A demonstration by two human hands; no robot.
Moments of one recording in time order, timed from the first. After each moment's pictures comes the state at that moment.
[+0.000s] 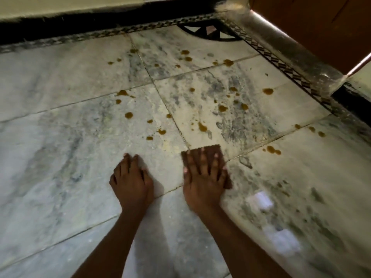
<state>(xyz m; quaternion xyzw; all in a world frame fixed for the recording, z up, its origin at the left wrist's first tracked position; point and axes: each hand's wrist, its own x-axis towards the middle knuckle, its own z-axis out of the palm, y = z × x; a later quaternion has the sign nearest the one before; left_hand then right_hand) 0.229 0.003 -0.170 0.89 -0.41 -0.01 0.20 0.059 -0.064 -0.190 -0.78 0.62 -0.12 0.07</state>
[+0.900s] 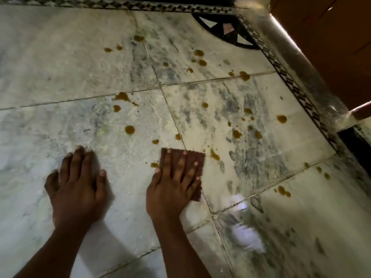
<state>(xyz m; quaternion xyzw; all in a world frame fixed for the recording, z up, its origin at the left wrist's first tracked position) 0.382 -0.014 -0.179 0.90 -0.41 -0.03 0.16 0.219 -0.103 -0.190 -0.72 0.68 -0.13 0.07</state>
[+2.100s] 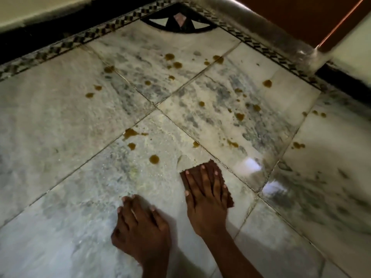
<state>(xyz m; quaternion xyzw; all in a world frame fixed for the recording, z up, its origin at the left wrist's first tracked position) 0.402 -0.023 -0.162 0.88 -0.43 -0.09 0.16 0.261 -0.063 -0.177 -0.68 0.73 -0.08 0.07</state>
